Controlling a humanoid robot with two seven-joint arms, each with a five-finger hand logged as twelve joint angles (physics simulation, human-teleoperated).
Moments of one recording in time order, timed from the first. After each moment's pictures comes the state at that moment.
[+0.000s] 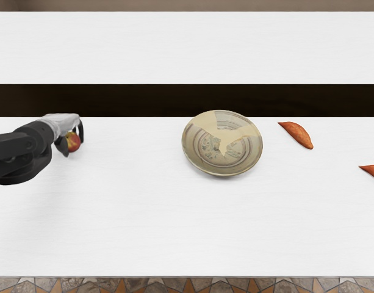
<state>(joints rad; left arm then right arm) -1.16 0.64 0.12 -1.35 1.23 0.06 0.61 -0.07 0.00 -0.06 0.10 -0.04 0.13 -0.26</state>
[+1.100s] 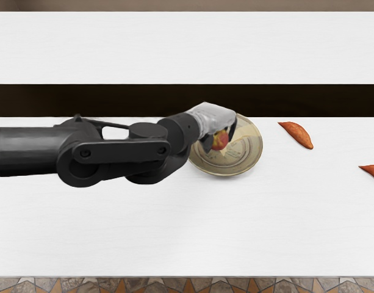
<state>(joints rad) -1.39 0.09 0.04 -1.36 1.23 0.01 0.61 -0.07 0.00 -0.06 0.10 -0.04 0.13 -0.26</state>
